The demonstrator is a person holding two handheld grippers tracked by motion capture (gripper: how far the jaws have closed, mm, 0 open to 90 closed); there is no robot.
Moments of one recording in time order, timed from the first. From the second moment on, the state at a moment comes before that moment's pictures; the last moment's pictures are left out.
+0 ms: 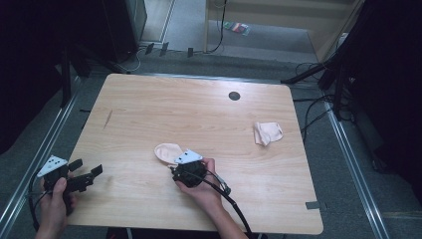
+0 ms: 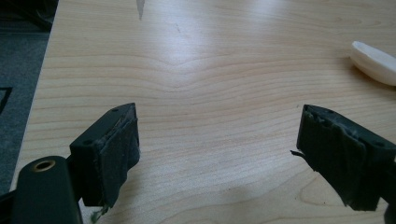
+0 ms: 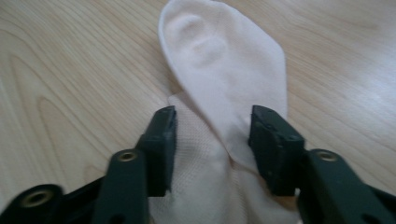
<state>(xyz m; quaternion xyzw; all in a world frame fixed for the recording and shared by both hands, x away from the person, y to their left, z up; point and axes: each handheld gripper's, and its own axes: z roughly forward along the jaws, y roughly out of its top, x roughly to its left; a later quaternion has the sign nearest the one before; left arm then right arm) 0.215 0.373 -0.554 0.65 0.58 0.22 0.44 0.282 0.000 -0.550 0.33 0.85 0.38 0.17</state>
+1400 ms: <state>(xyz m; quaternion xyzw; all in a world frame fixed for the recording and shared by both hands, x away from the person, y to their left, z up) 0.244 0.205 -0.507 0.71 0.44 0.23 0.50 0.255 -0.094 -0.497 0.41 0.77 0.46 0.18</state>
